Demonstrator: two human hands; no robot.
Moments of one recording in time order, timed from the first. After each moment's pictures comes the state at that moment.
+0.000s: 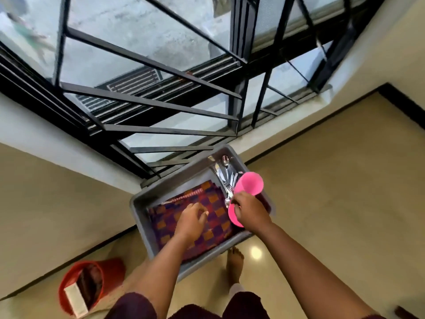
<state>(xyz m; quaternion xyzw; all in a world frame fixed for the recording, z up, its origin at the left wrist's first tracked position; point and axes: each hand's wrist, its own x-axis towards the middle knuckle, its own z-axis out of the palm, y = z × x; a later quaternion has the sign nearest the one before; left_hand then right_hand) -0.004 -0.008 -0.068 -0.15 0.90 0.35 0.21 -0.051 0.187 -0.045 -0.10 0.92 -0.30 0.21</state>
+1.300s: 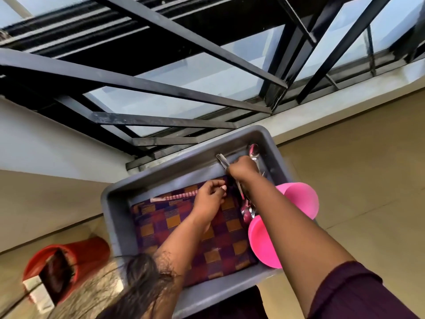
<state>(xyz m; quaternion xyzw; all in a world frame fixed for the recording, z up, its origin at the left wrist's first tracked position) -0.114 -0.004 -0.228 -0.39 0.60 0.68 0.17 -0.227 0.078 -0.245 0.11 0.89 -0.27 0.36</state>
